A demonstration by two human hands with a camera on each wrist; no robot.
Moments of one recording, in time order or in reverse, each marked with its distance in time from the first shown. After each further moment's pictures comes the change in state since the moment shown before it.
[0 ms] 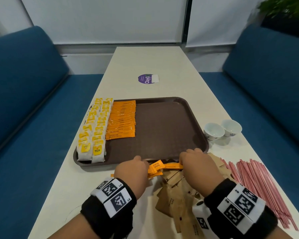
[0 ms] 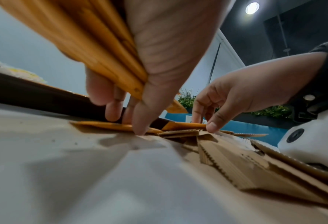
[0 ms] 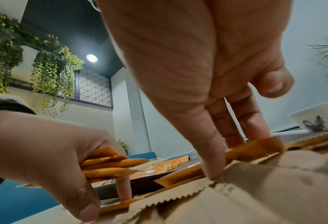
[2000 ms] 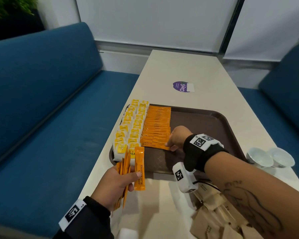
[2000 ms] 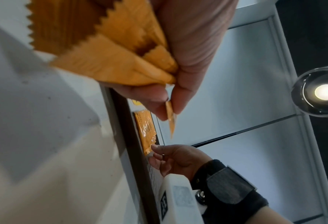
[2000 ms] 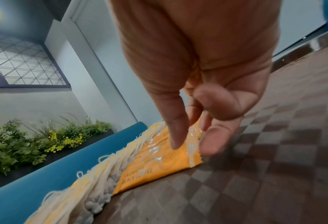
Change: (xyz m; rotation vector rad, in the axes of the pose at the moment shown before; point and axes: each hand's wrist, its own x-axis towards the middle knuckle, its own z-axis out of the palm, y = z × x) left_hand -0.049 -0.105 0.017 -1.657 0.205 -0.469; right_hand 0.183 -0.096 -0.017 0.565 -0.373 0.231
